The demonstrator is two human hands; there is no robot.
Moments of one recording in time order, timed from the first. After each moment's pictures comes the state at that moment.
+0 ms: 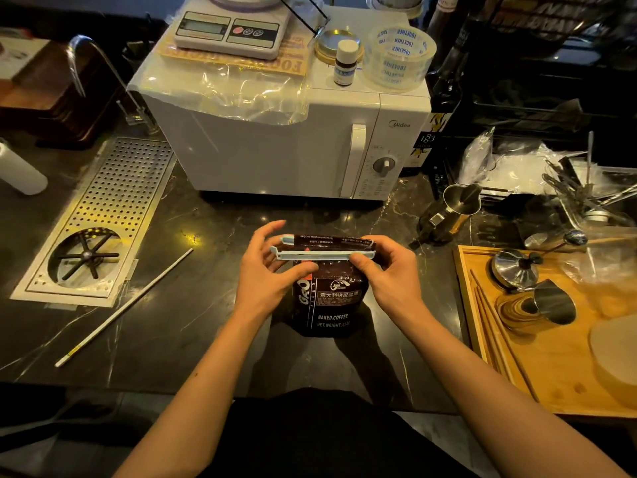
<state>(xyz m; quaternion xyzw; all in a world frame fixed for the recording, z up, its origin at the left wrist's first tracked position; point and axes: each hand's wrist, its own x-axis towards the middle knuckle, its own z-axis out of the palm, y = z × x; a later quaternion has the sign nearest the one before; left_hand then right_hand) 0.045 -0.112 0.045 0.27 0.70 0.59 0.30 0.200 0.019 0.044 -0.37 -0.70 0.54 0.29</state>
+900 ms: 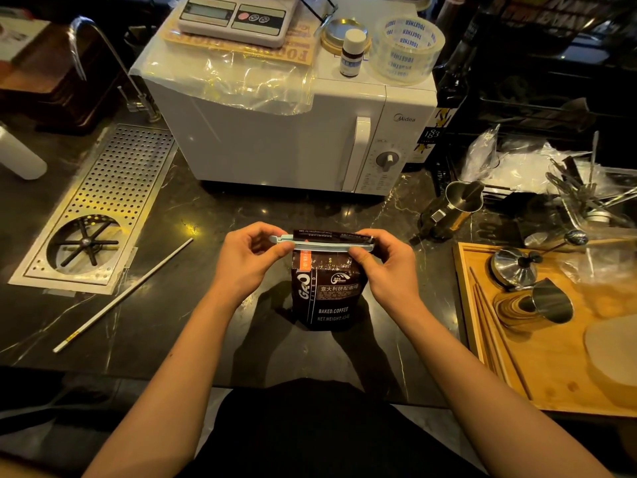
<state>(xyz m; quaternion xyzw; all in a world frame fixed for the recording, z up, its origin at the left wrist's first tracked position) 0.015 -0.120 0.046 0.32 0.74 0.53 0.27 0.198 0.018 0.042 -0.38 -0.73 0.50 0.28</state>
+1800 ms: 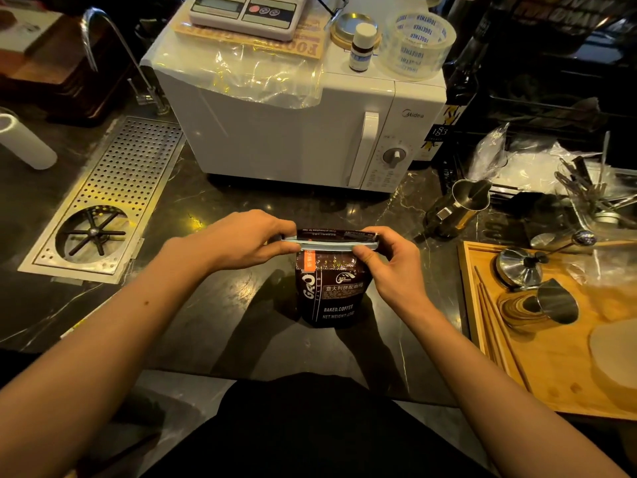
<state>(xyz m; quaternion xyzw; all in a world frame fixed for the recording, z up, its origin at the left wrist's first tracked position) -0.027 -0.106 0.086 0.68 0.70 0.06 0.21 0.203 0.019 0.041 -0.35 -0.75 0.49 0.26</state>
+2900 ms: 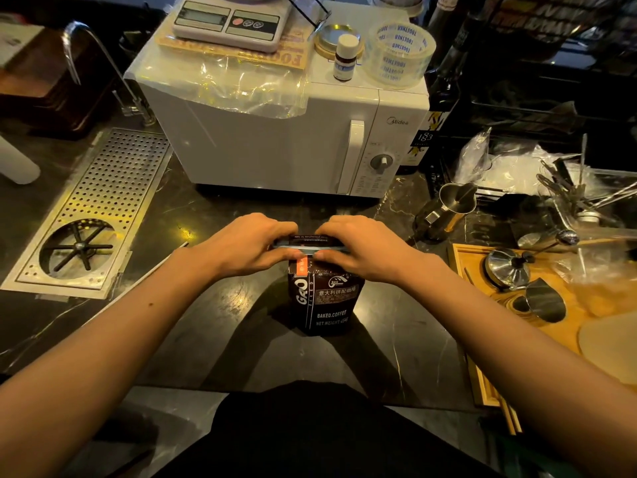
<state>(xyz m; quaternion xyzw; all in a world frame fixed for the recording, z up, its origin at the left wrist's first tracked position) -0.029 -0.090 0.068 0.73 0.65 0.17 0.15 0.162 0.049 0.091 -0.10 -0.98 0.19 -0.02</state>
